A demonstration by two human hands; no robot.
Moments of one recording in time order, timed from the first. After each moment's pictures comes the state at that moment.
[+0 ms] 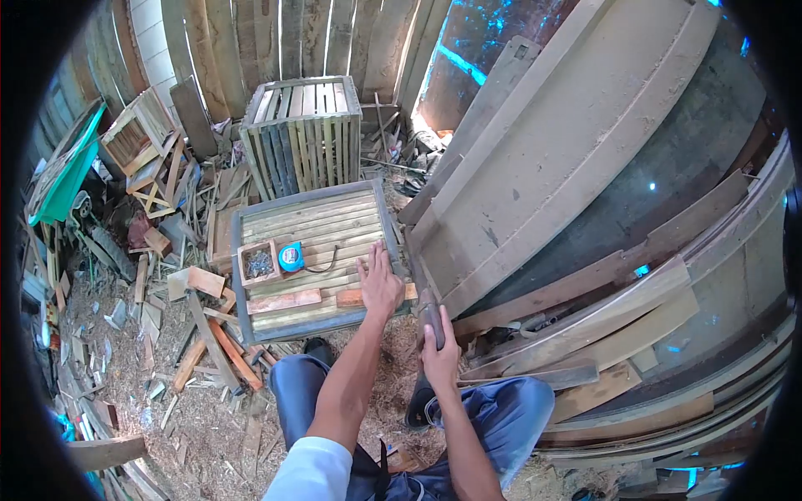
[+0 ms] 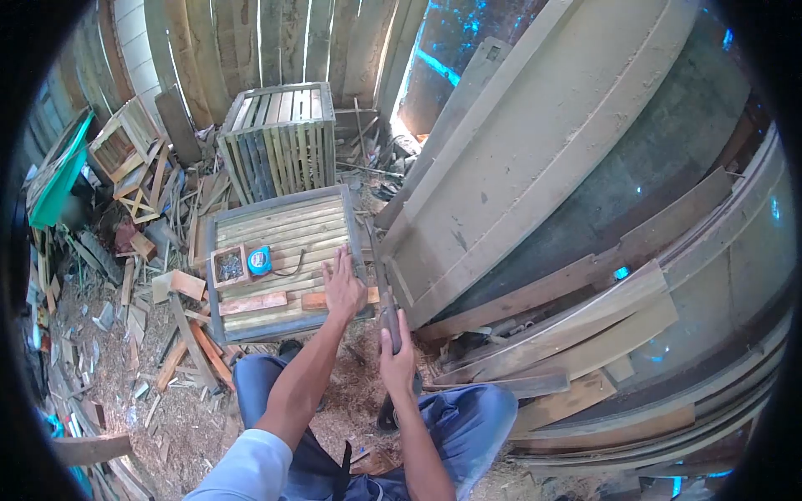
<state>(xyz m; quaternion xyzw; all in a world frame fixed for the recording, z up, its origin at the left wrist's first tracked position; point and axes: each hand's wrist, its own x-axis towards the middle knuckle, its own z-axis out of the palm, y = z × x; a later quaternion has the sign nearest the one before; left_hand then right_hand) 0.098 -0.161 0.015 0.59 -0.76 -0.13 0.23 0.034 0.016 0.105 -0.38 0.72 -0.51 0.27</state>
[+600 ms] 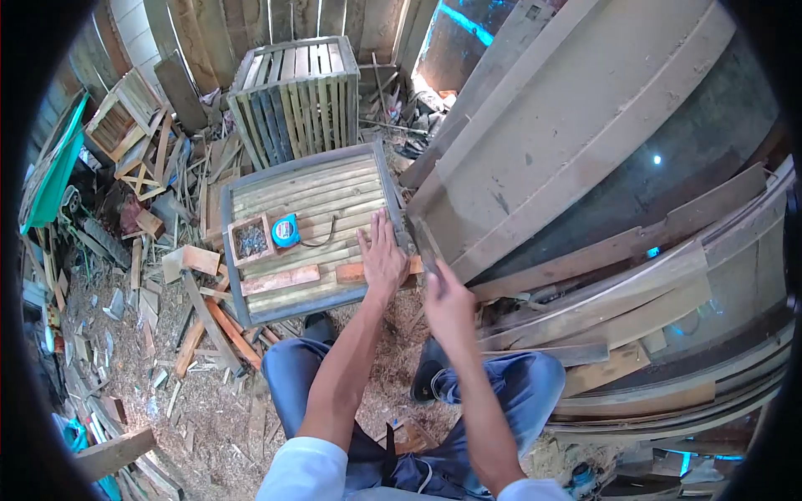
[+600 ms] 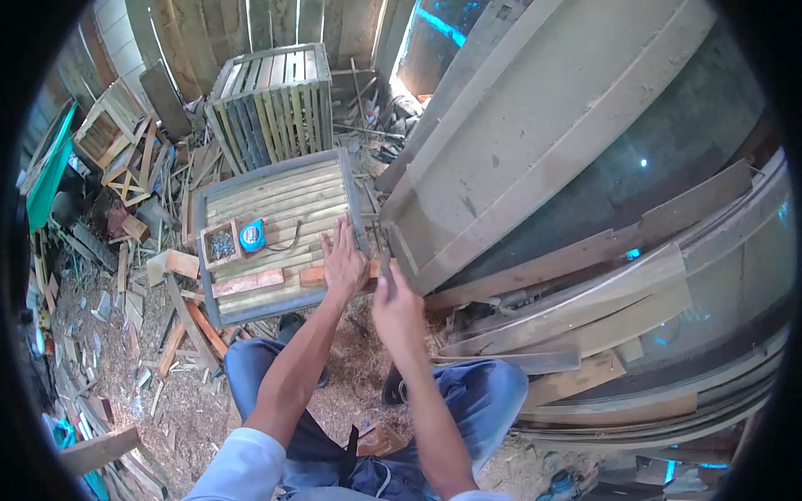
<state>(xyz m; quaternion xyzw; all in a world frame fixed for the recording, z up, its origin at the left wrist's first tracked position) 0.103 -0.150 0.011 0.57 -0.78 -0.15 0.23 0.033 -0.030 0.167 -0.46 0.76 -0.39 0.23</state>
